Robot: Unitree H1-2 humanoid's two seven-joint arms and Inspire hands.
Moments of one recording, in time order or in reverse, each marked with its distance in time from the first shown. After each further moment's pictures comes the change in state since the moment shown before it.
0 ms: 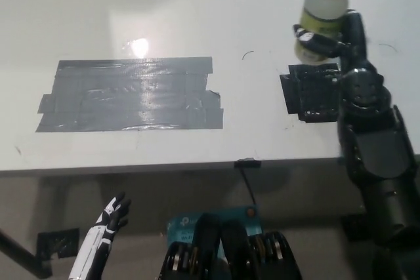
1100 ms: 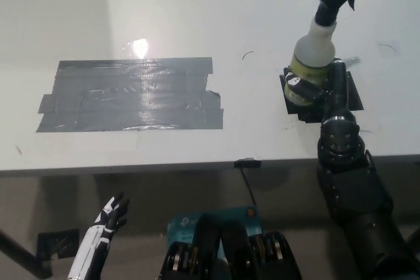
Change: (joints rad) left_arm -0.002 -0.004 0.008 0.000 -0.003 0.003 0.000; right_arm 0.096 0.036 0.104 0.165 -0.039 -0.232 -0.069
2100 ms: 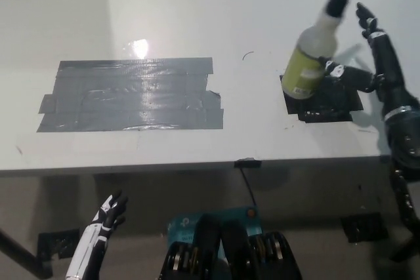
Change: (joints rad) left_arm -0.004 0.002 0.006 0.000 -0.014 -0.004 0.000; right_arm 0.121 -0.205 -0.012 -0.398 0.074 0.000 0.282
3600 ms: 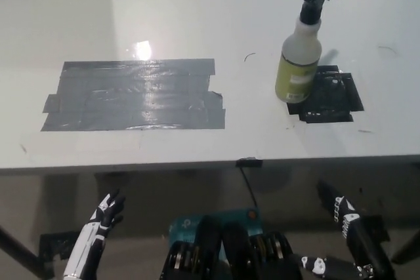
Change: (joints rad) left_arm -0.001 0.007 0.007 0.004 0.004 -0.002 -0.005; right_arm 0.759 0.069 0.145 -0.527 0.081 -0.049 0.163
